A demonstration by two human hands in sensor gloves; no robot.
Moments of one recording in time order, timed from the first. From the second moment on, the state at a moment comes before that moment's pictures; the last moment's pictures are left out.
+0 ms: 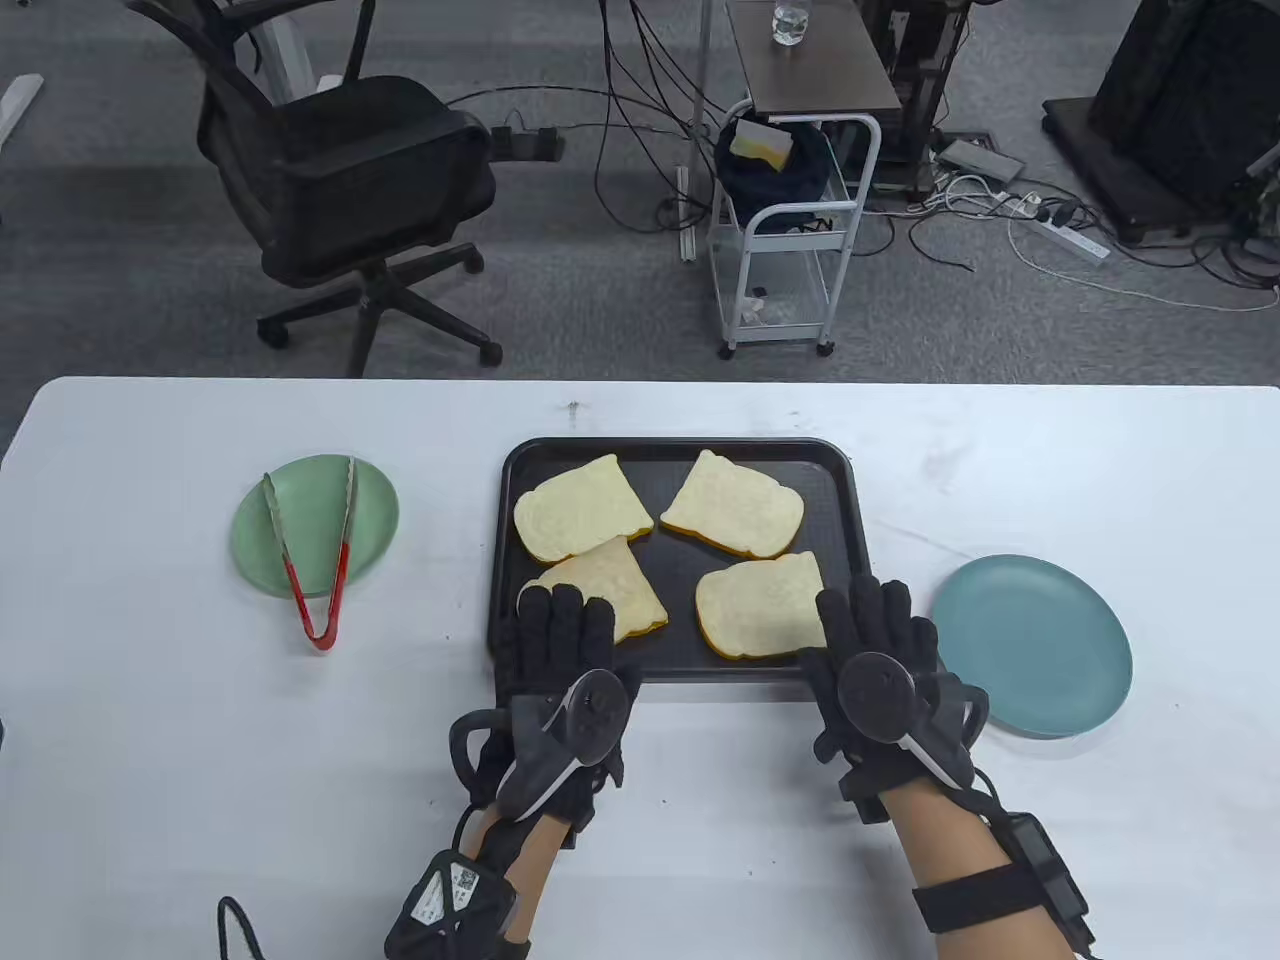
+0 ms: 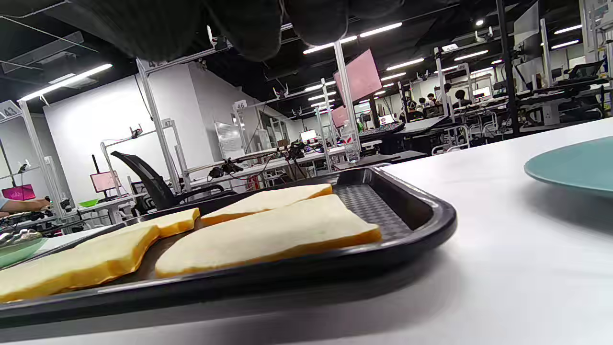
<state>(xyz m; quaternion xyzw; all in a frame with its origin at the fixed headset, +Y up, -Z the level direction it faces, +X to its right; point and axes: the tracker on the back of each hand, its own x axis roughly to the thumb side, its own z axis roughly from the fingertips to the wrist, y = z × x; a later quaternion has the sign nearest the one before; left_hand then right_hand) -0.097 -0.714 -0.259 0.08 0.00 0.08 0.99 0.201 -0.743 -0.295 0.04 -0.10 0.99 0.12</state>
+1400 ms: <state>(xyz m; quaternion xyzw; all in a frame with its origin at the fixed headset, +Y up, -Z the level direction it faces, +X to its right) -0.279 -0.741 -0.372 -0.01 0.31 -0.04 0.95 0.216 -0.742 -0.302 0.02 -0.12 0.98 0.16</state>
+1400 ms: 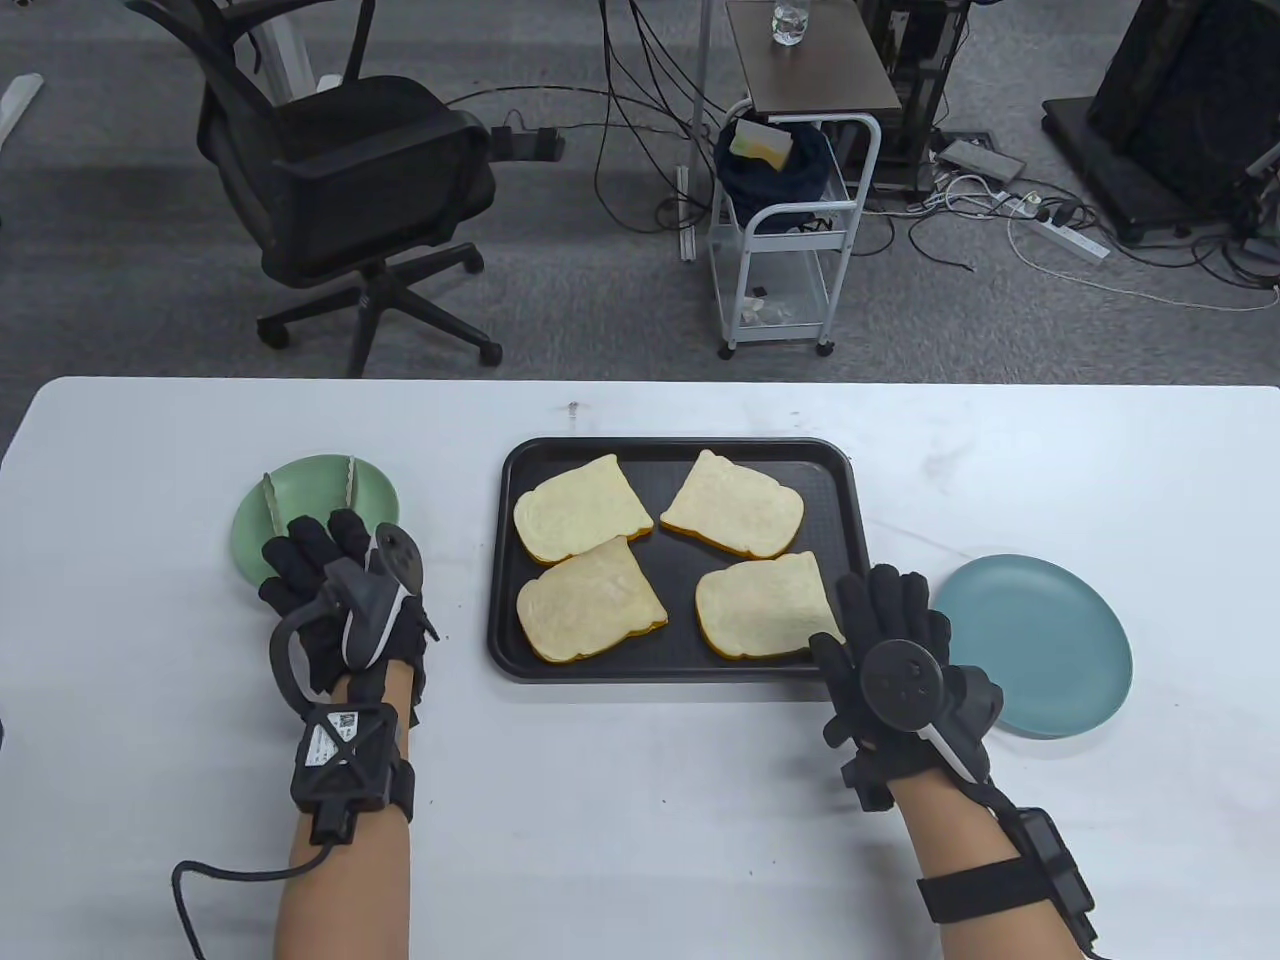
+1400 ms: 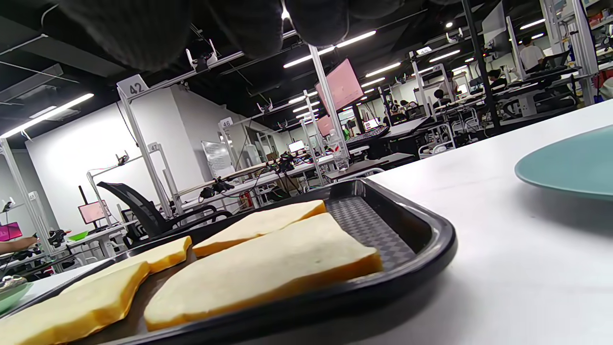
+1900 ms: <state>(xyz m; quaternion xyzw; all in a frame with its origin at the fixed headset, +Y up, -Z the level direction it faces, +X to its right) -0.324 -0.797 -0.386 -0.08 0.38 0.01 0.92 0.215 -0.740 -0.301 0.01 -0.11 0.98 0.15</state>
